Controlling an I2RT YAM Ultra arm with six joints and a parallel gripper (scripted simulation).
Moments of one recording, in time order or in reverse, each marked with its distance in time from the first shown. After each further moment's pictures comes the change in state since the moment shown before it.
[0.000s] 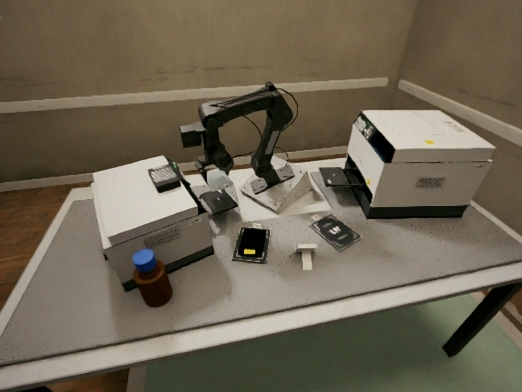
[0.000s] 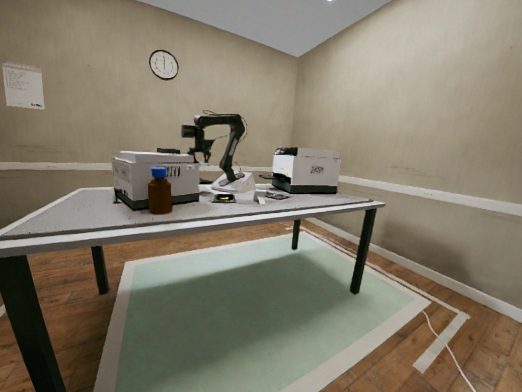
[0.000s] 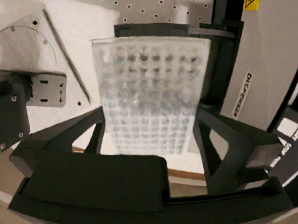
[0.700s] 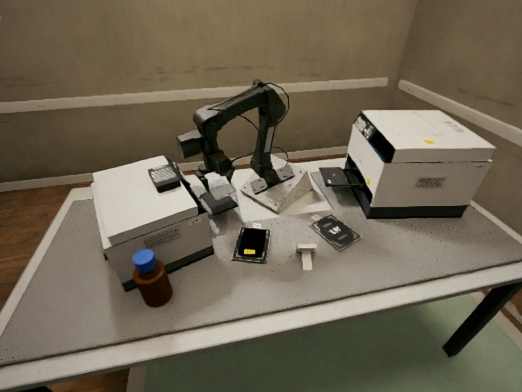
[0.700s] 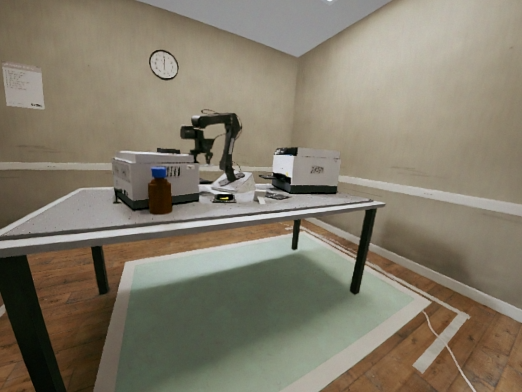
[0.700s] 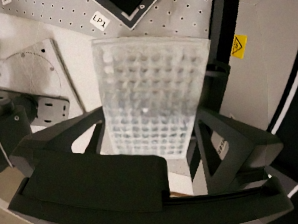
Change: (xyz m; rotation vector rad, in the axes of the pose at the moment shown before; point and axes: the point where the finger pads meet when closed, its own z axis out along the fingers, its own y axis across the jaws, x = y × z) arm -0.046 -0.013 0.006 -0.044 -0.104 -0.029
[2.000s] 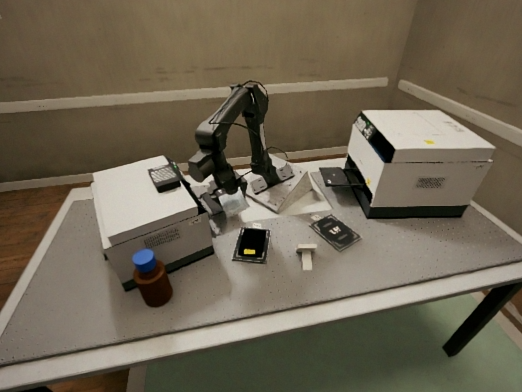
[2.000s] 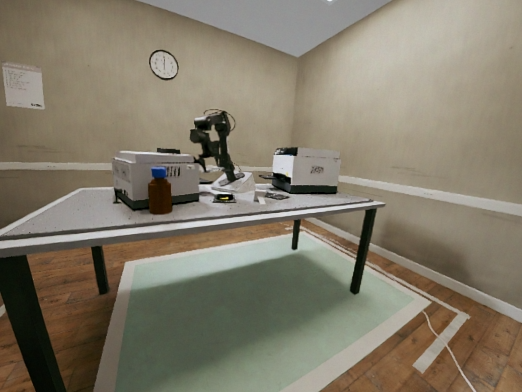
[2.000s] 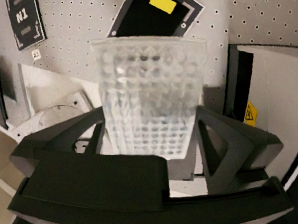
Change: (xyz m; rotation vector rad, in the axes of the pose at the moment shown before) arm -0.088 0.008 0.025 -0.136 -0.043 0.169
